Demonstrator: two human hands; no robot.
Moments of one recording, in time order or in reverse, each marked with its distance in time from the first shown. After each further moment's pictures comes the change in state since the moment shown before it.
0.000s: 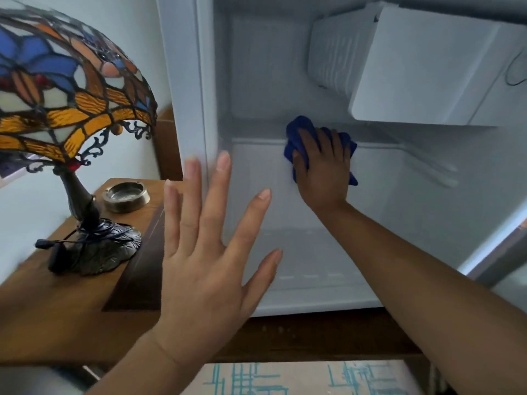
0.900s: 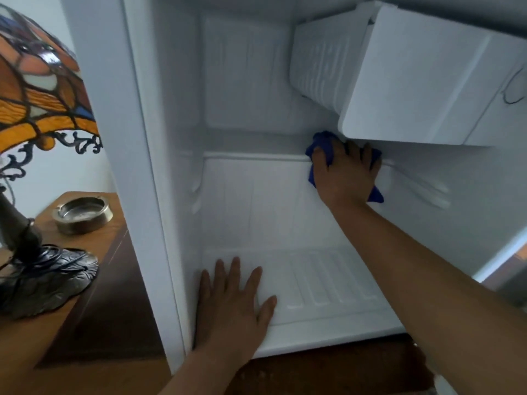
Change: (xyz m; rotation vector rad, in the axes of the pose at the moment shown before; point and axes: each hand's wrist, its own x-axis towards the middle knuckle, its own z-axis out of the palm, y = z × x) left_hand -0.044 0.013 0.145 -0.060 -1.039 -0.336; right_hand 0.035 0.045 -0.021 -0.173 -0.205 0.420
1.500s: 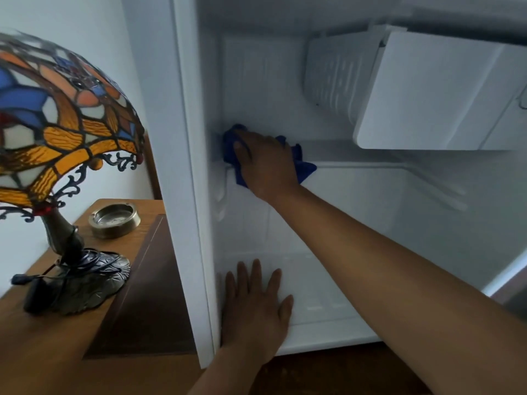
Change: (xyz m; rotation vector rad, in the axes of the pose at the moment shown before) left_hand -0.002 0.004 -0.004 0.028 -0.023 0.015; right_hand -0.029 -0.142 -0.001 0.316 -0.232 -0.450
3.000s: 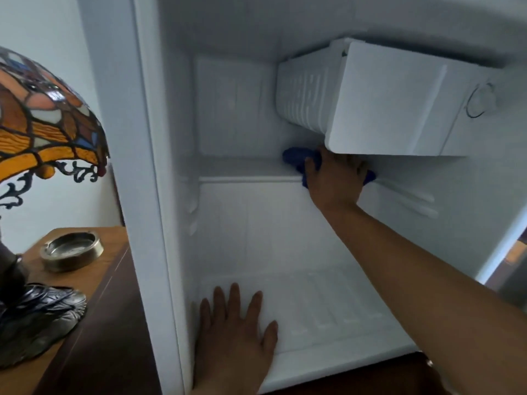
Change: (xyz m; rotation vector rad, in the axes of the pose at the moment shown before) left_hand 0.019 -0.004 0.022 0.000 0.128 0.014; right_hand -0.015 0.135 -0.046 -0.455 0.337 0.436
